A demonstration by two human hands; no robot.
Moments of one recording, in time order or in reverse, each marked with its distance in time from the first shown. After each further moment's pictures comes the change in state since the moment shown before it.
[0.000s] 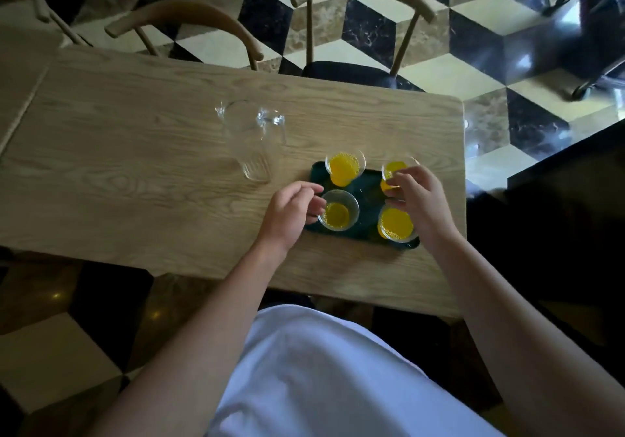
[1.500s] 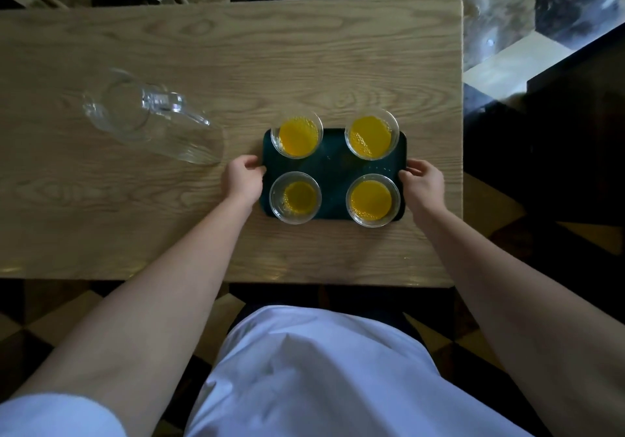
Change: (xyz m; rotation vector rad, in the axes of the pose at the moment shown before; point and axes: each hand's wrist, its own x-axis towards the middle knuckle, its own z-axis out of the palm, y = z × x) left_hand 0.150 -0.082 0.034 0.511 0.263 -0.342; right_hand 0.104 0.129 -0.062 -0.141 0.224 0.409
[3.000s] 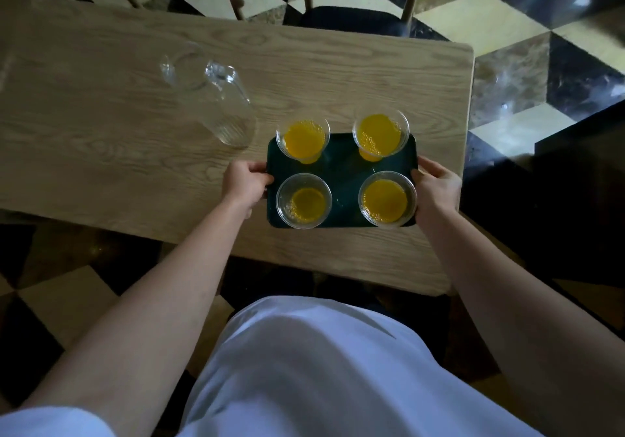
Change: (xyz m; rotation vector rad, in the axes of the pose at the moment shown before) left_hand -0.082 -0.021 -0.043 -0.307 -0.018 -0.026; right_hand -0.074 -0.038 -0.026 0.326 0.042 -0.034
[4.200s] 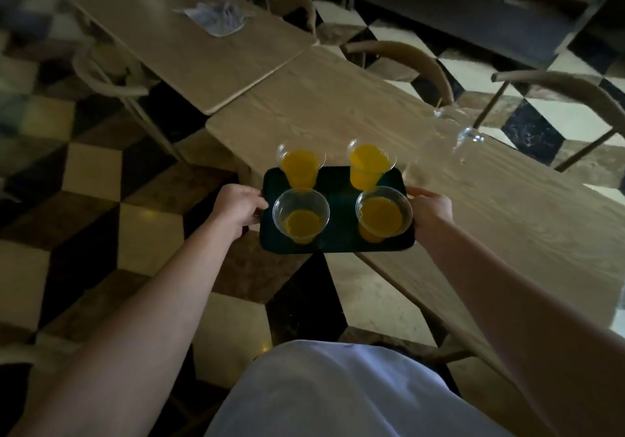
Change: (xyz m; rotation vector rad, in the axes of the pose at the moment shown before) left_hand -0.123 -0.180 -0.326 -0.453 0.362 -0.048; right_hand -0.249 0.053 0.210 -0.387 -0.522 -0.194
